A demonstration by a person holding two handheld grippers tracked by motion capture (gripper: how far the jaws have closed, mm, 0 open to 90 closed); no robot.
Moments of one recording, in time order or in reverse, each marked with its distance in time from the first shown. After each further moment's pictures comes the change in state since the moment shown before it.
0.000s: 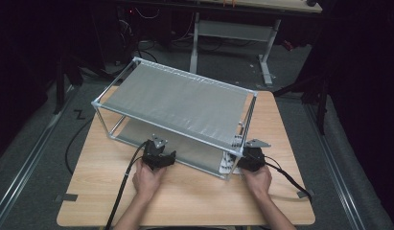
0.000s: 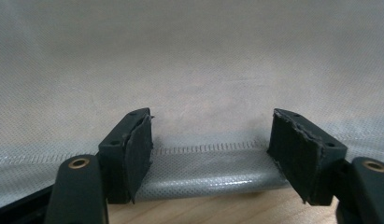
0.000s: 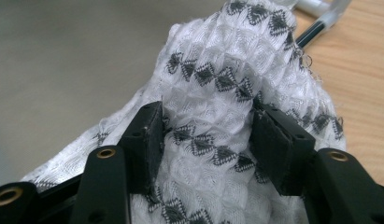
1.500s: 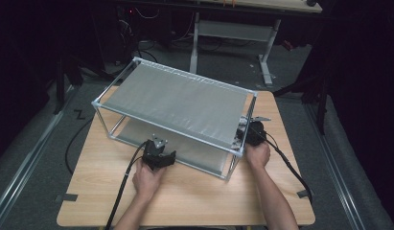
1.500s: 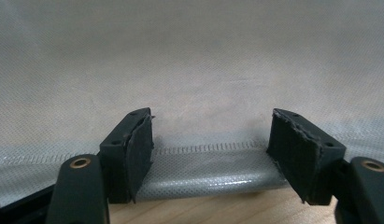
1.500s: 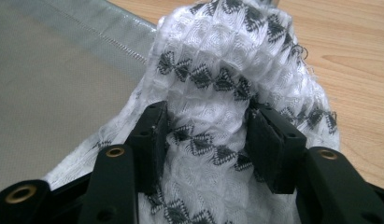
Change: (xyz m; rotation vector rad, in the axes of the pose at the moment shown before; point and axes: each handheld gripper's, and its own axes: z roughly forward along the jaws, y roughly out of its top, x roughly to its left) left arm 0.000 0.000 0.000 -0.001 -0.003 -0.001; right arm -0.055 0.054 0.055 0.045 -0.138 0.127
